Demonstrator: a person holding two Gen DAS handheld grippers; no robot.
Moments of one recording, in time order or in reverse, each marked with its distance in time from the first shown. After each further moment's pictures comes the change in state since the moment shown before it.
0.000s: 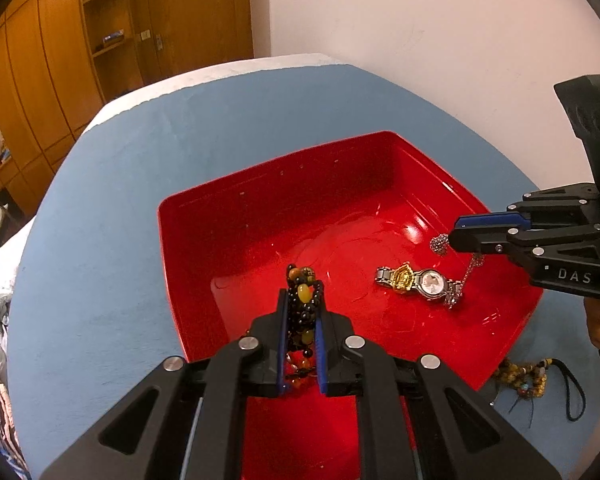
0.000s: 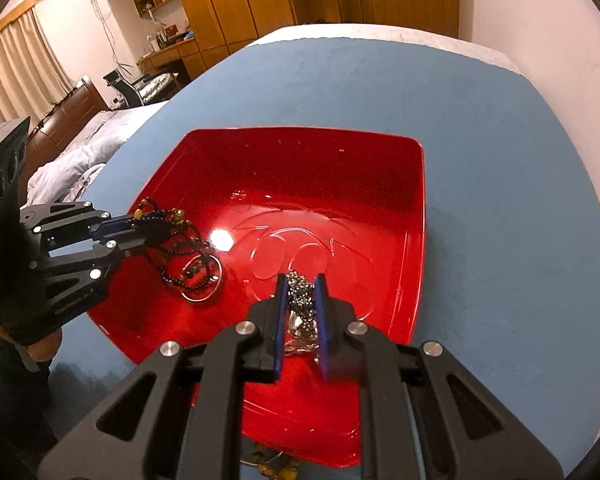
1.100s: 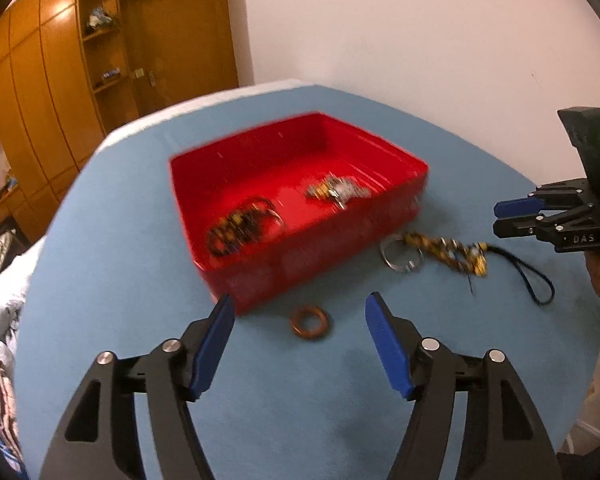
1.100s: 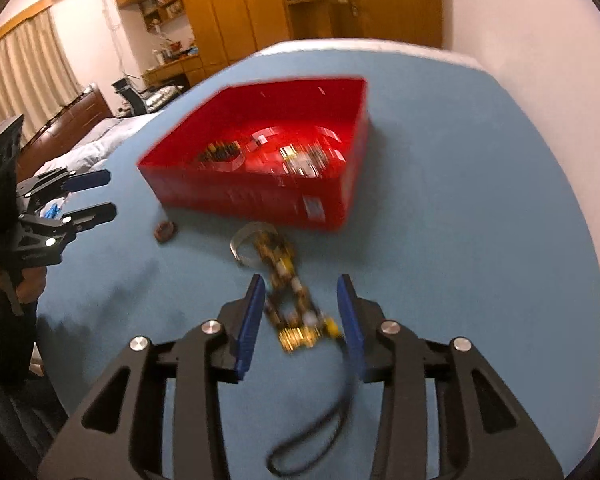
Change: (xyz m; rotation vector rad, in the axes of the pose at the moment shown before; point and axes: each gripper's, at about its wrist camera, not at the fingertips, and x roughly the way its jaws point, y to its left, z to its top) left arm -0.091 -0.061 -0.134 0.084 -0.121 -0.003; right arm -0.089 -0.005 -0.184 0.021 -0.081 -0.028
